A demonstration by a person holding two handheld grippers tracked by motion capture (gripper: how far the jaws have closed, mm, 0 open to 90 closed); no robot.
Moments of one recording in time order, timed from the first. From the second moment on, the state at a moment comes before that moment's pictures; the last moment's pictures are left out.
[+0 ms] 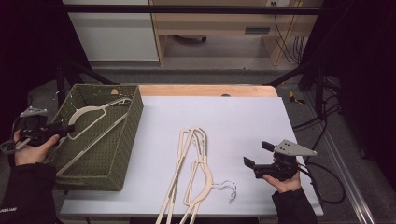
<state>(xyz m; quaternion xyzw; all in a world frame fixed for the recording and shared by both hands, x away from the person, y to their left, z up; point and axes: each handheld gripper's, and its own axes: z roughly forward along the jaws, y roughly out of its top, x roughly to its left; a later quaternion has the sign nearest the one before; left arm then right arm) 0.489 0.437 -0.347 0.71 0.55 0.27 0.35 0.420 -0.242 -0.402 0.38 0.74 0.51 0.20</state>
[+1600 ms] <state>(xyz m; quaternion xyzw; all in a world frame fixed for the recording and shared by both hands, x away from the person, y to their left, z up) 0.389 0.202 -0.408 0.79 0.32 0.17 0.49 0.406 -0.193 -0.431 0.33 0.79 0.49 0.13</state>
